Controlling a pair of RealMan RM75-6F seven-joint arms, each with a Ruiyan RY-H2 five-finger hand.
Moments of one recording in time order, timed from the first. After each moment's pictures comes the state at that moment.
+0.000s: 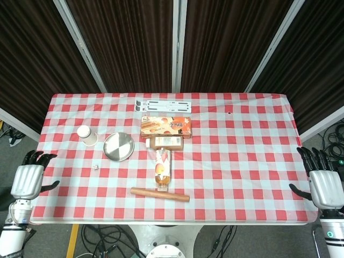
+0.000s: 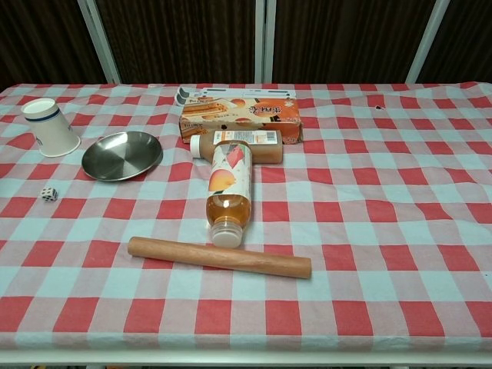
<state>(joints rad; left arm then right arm) -0.18 -1.27 -0.09 -1.50 1.41 1.36 0.14 0.11 -1.05 0.09 -1.66 -1.48 1.45 -0.07</state>
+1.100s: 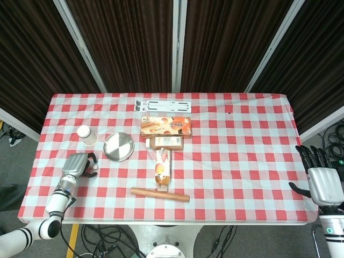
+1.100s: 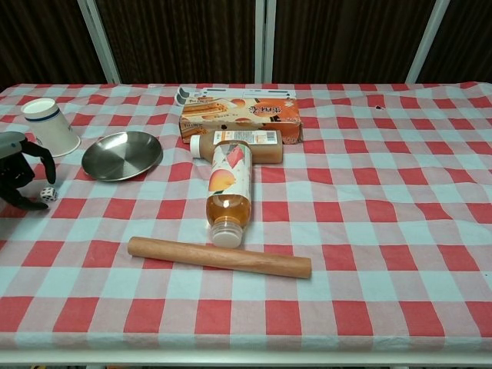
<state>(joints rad) -0.48 -1.57 -0.15 -1.19 1.13 0.87 0.07 0.14 -1.04 0.10 -1.67 -1.45 1.41 -0.08</state>
